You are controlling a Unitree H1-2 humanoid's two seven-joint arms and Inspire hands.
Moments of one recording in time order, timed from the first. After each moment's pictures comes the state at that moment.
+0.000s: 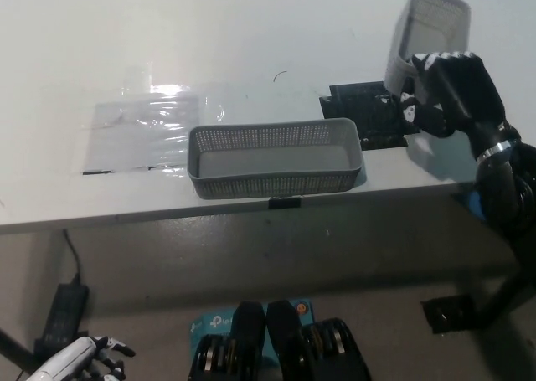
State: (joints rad) left_arm 0.01 0.57 -0.22 -0.10 0.26 0.38 -0.38; right_arm -0.77 -0.38 0.35 0.52 -0.74 -0.19 -0.21
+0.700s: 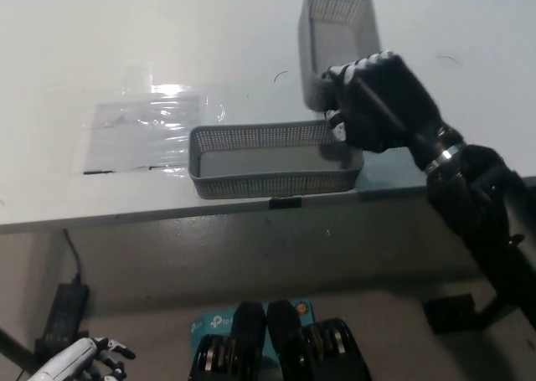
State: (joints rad) left_arm 0.01 0.57 -0.22 -0.10 0.27 0.39 -0.39; right_arm -0.74 -0.31 0.43 0.27 -0.76 -0.20 -0.05
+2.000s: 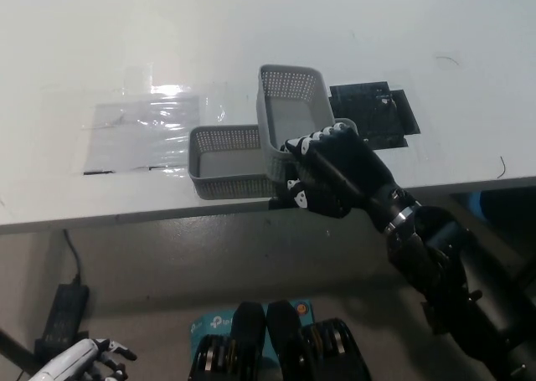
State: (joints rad) left_arm 0.01 0.57 -0.22 -0.10 0.27 0.38 -0.41; right_arm -0.62 -0.22 0.46 0.25 -0.81 -0.21 -0.02
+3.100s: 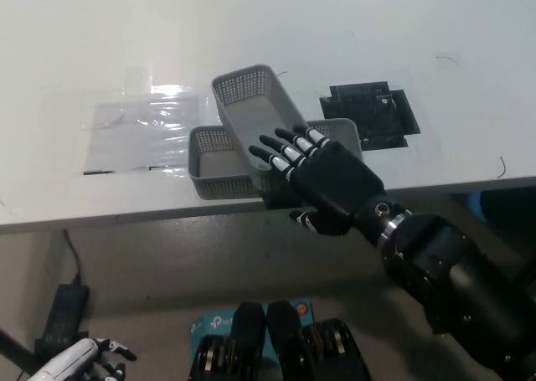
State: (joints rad) left_arm 0.01 0.57 -0.22 -0.10 0.26 0.38 -0.42; right_arm -0.63 -0.27 0.57 0.10 -1.12 -0.10 0.15
